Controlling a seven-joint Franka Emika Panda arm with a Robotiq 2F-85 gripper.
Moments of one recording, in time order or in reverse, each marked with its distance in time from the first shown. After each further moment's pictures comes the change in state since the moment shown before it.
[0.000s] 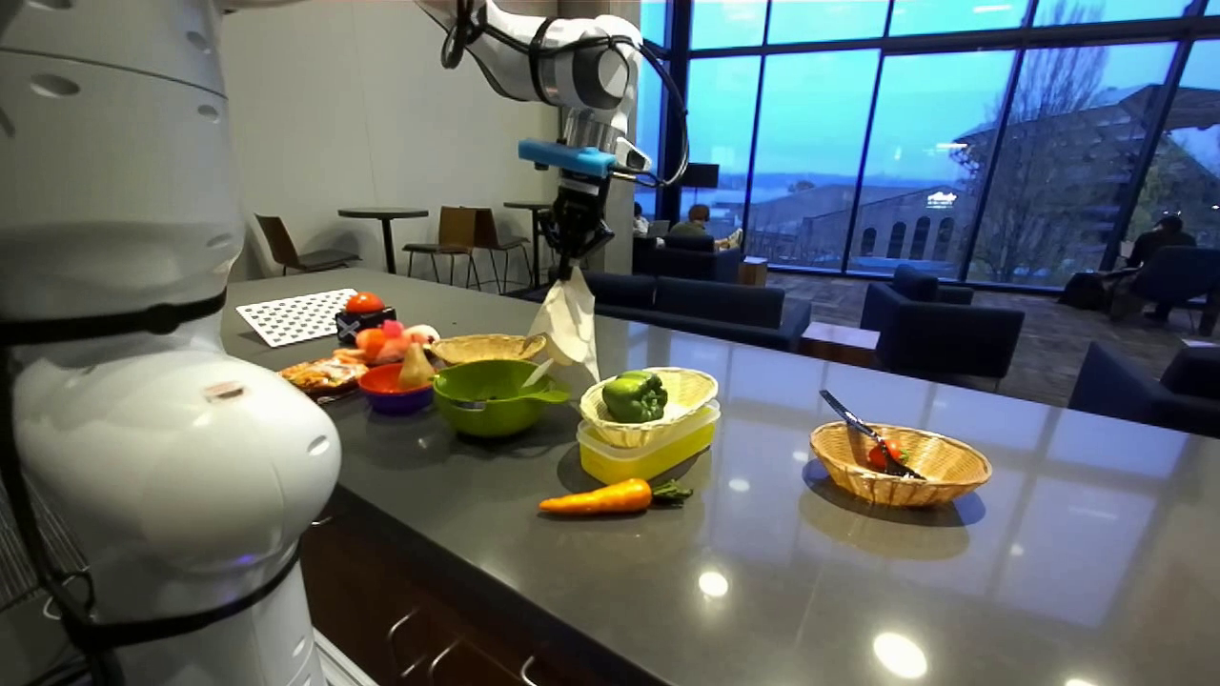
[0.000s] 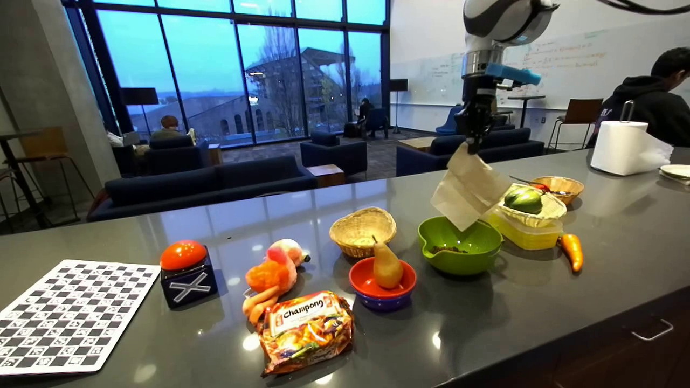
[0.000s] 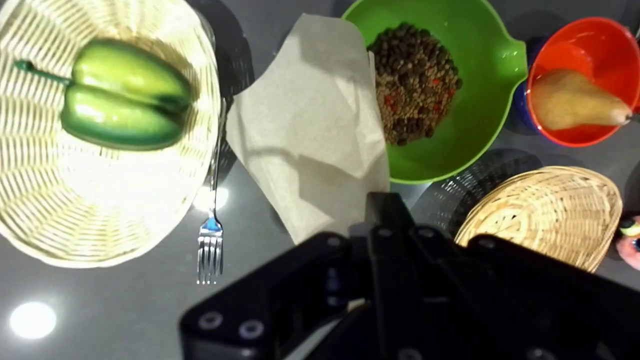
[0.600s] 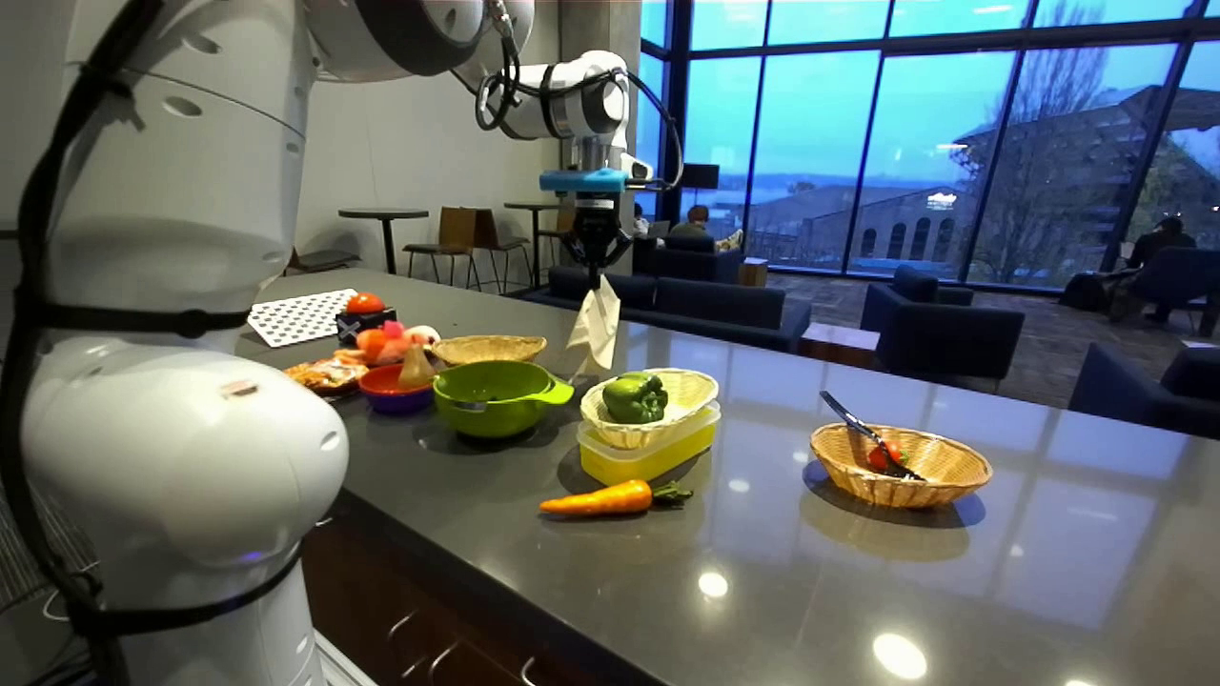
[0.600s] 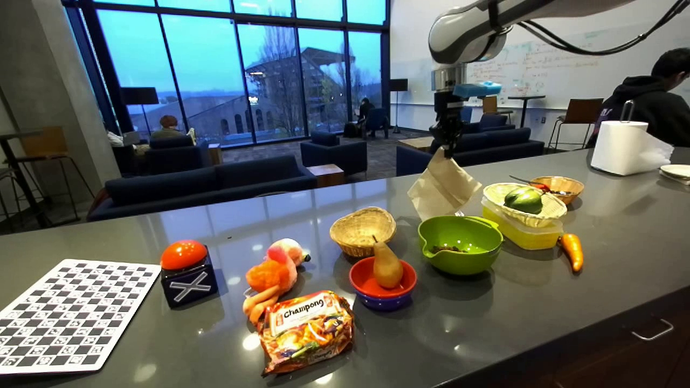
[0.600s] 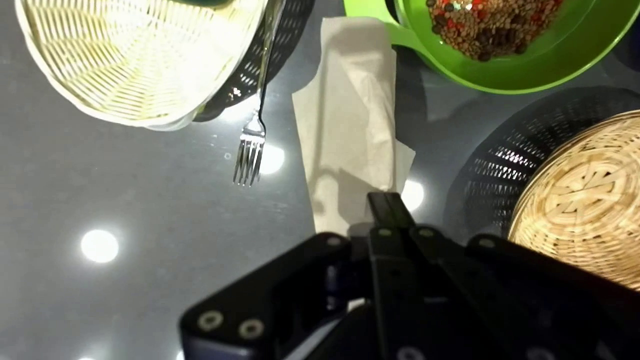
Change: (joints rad) arm 0.051 0.224 0.019 0.238 -0.197 0.061 0.009
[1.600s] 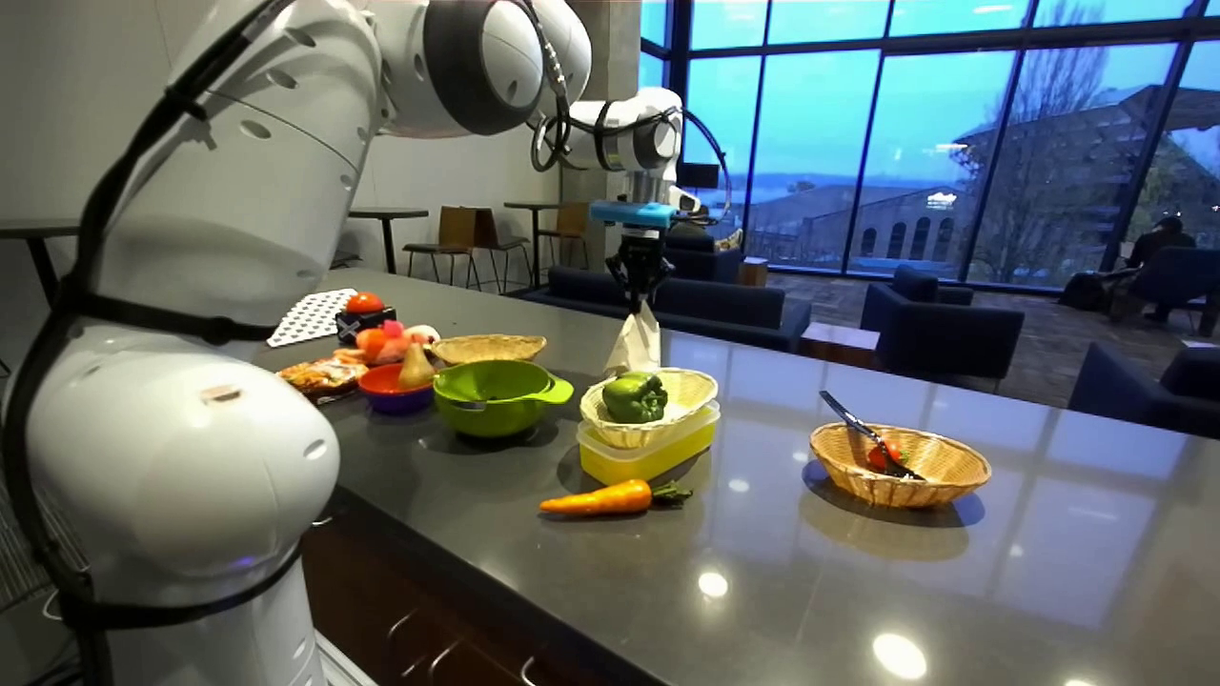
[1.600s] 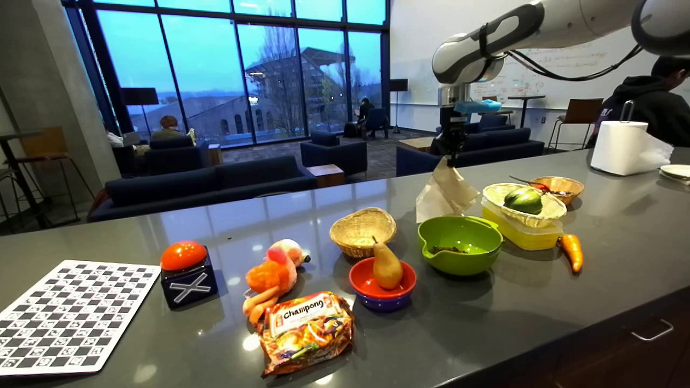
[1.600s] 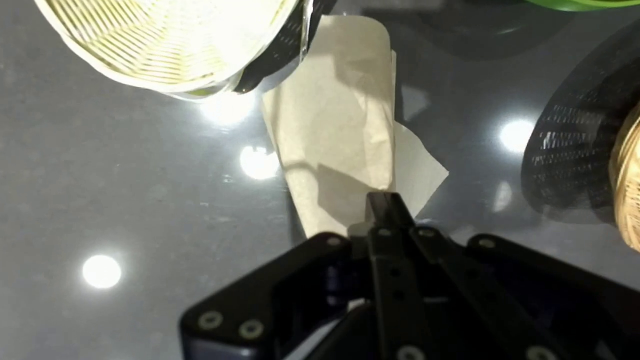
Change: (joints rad) arm -0.089 0.187 -0.017 0.166 0.046 0.013 -0.014
